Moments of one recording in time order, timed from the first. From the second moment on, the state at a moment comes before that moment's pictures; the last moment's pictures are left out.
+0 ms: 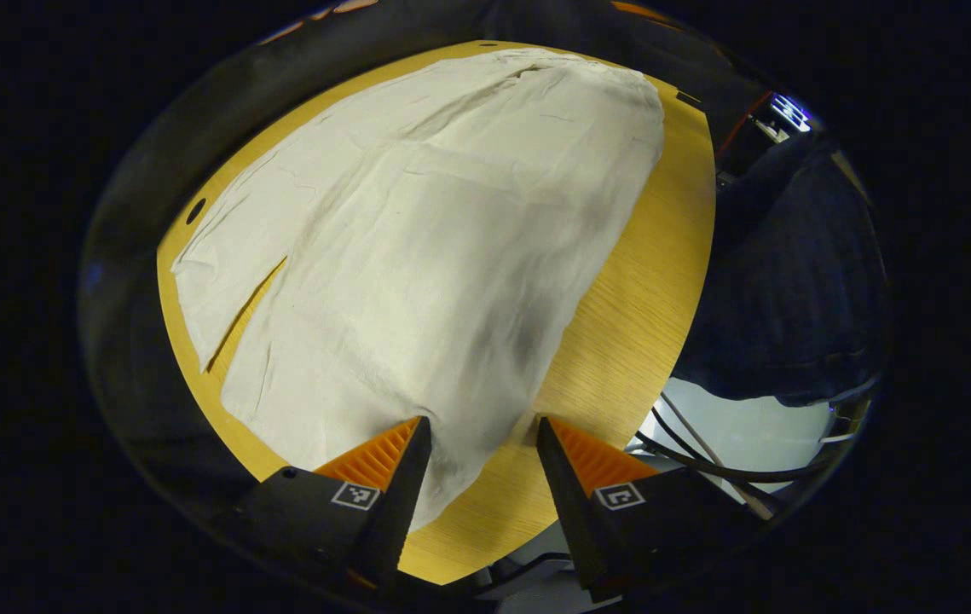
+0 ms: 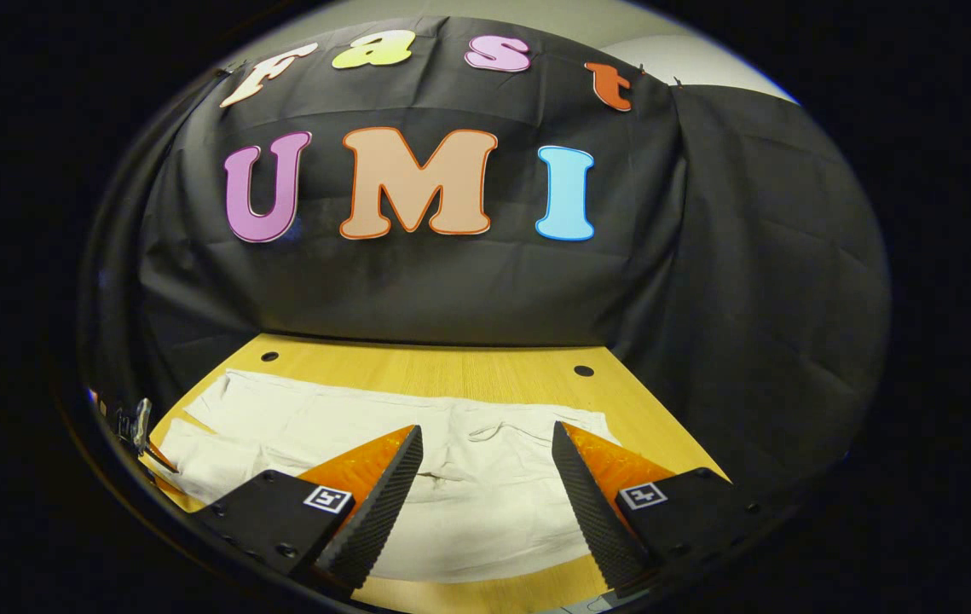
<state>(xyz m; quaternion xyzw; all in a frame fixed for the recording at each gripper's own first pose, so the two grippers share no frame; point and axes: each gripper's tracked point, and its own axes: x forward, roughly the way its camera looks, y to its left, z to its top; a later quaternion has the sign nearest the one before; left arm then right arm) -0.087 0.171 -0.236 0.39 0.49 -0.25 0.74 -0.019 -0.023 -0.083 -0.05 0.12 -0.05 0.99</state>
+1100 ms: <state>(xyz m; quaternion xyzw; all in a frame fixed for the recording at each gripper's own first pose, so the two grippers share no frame) -0.062 0.173 -0.233 0.40 0.52 -0.18 0.74 -0.026 -0.124 -0.221 -0.28 0.29 0.12 0.91</state>
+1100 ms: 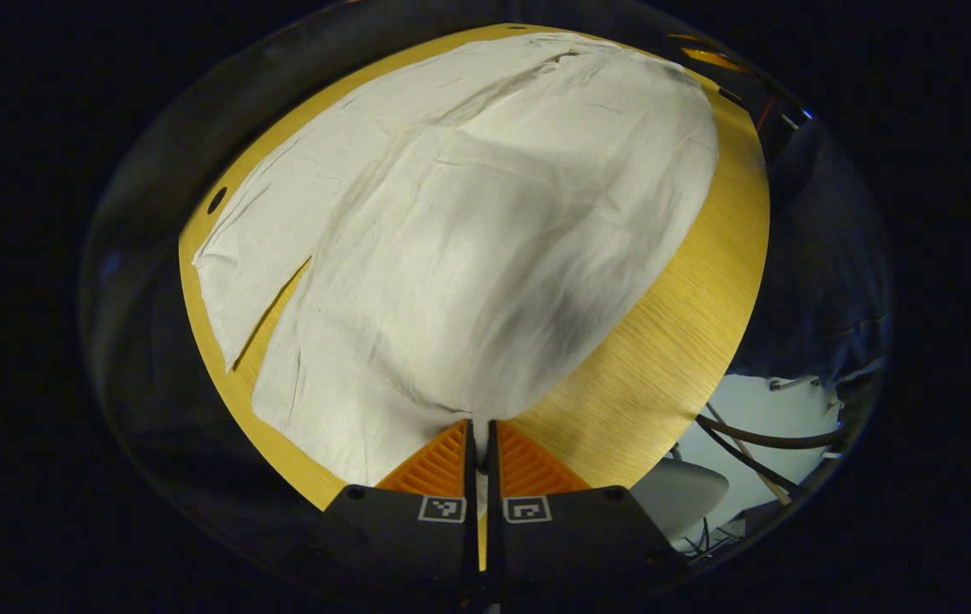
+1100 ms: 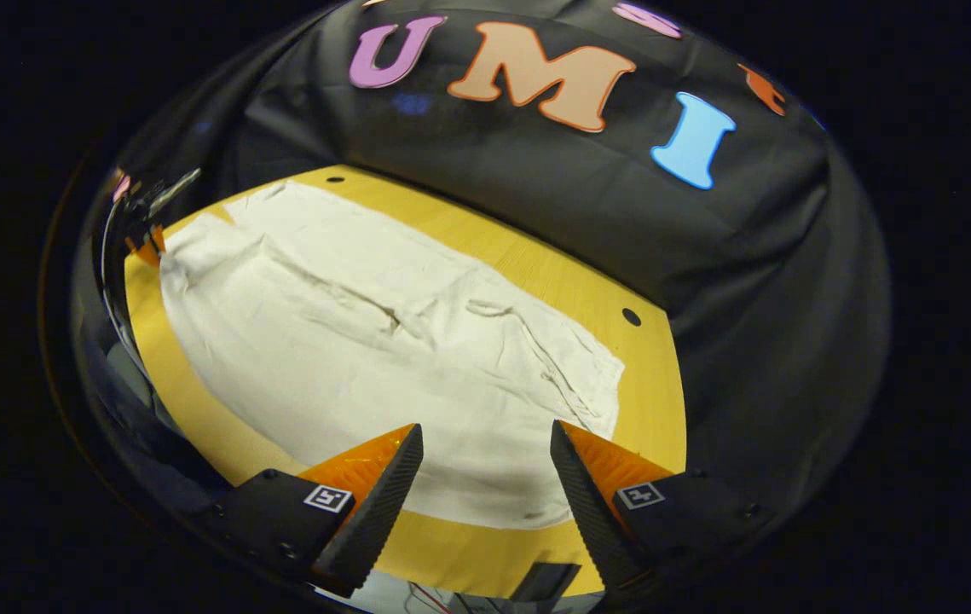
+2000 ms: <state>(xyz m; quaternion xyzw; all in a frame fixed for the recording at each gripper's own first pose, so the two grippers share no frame) -0.057 0.175 -0.235 0.40 0.54 -0.13 0.73 -0.054 -0.188 -0.334 -0.37 0.47 0.27 0.75</state>
